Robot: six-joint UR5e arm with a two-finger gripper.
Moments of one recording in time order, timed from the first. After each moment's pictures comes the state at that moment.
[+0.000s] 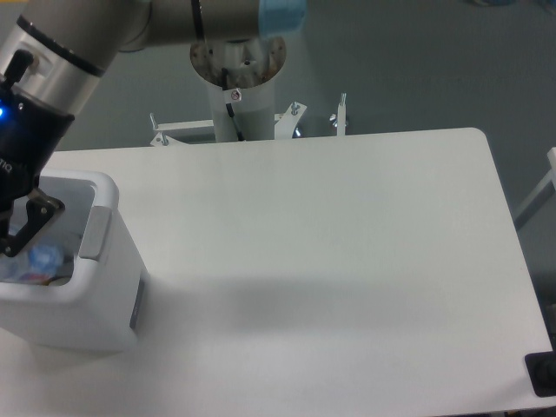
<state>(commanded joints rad) 2.09 -1.88 -1.22 -0.80 0.85 0.18</state>
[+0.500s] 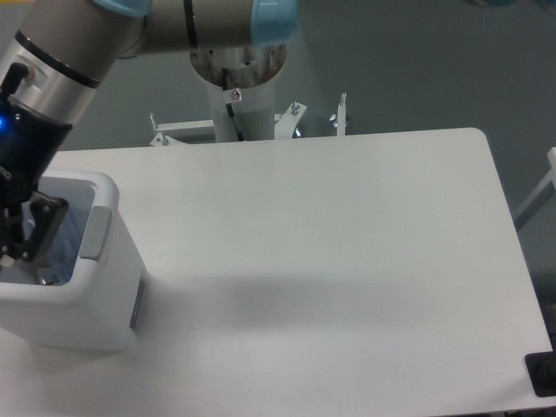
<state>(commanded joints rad) 2.19 -1.88 -1.26 -0.80 0.87 0.19</state>
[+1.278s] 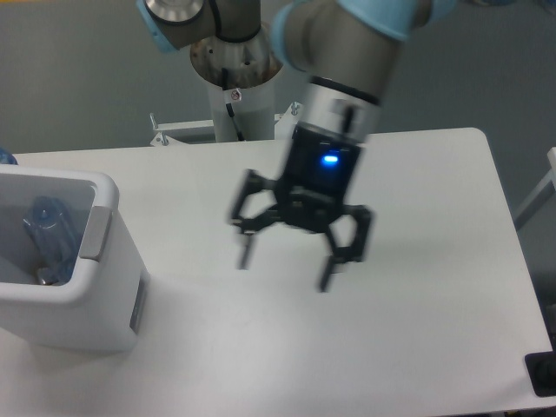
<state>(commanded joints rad) 2.65 -1.83 -1.53 -0.80 0.87 0.55</state>
